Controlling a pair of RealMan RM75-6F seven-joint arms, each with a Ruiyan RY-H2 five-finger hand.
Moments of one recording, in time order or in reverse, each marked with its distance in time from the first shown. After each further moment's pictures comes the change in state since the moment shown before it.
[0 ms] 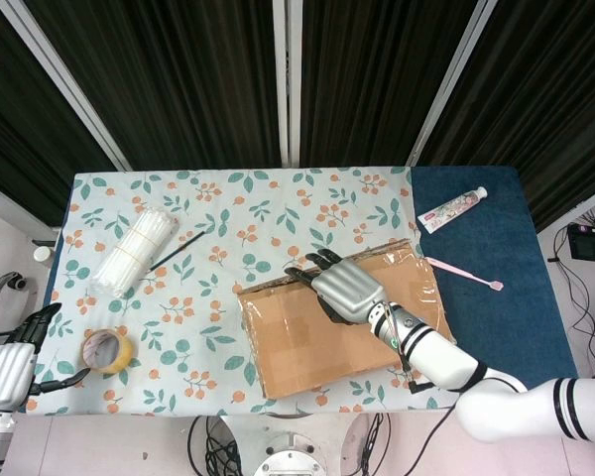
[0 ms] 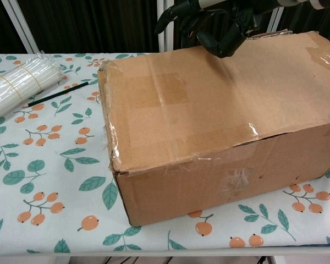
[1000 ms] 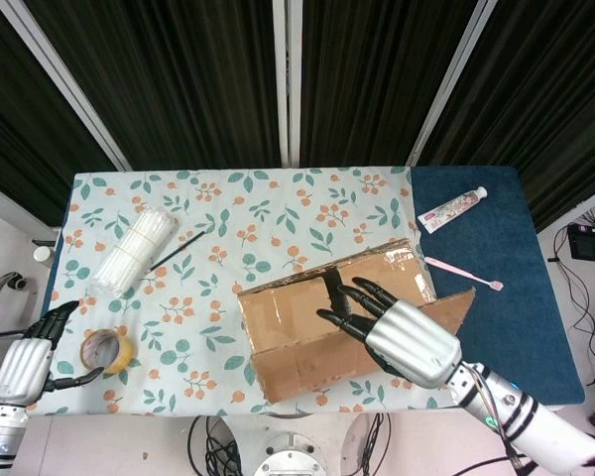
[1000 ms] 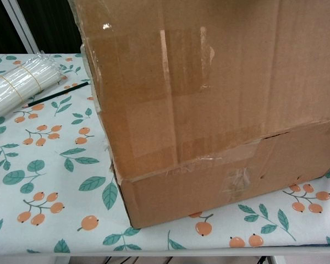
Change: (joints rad) left arm -0.027 0.020 -0.002 -0.080 0.019 -0.041 0.064; right arm -0.502 0.414 -0.078 -0.230 -0.998 0.240 0.380
